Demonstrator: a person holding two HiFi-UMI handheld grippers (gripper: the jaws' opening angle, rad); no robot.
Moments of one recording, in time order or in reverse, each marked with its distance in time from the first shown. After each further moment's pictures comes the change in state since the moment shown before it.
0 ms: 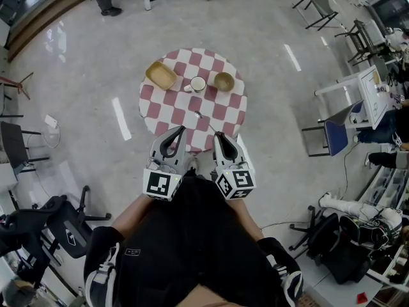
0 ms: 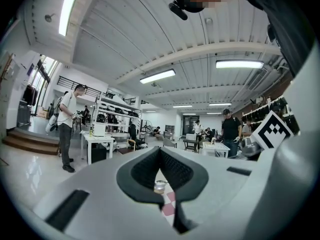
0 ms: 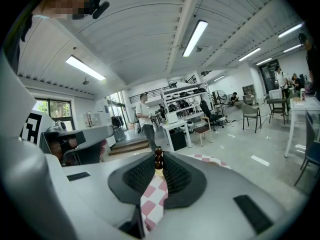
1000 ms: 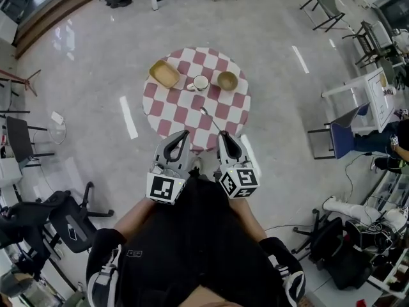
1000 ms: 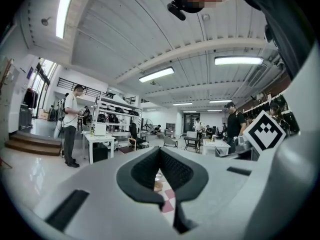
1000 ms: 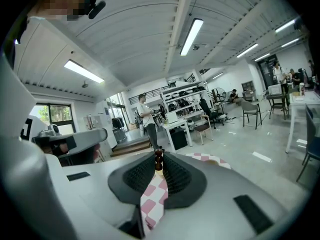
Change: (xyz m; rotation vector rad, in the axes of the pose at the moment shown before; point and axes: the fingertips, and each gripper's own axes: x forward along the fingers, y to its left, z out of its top) left arm -0.005 -0.027 -0.004 0.015 0.029 0.018; right arm -0.010 -0.018 0.001 0.037 0.002 0.012
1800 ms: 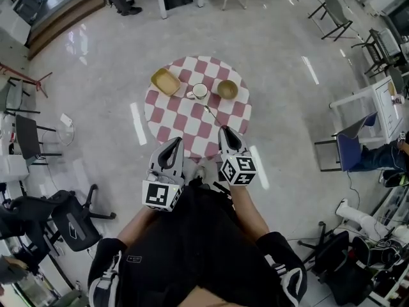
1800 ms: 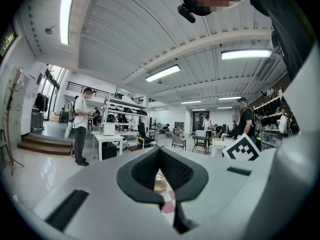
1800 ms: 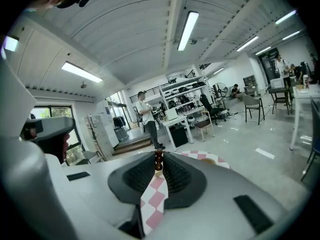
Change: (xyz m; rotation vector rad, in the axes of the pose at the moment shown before) left arm 0.007 -0.022 0.010 0.031 -0.053 0.098; right arm 0.032 -0.070 -0.019 0.035 0.036 0.033
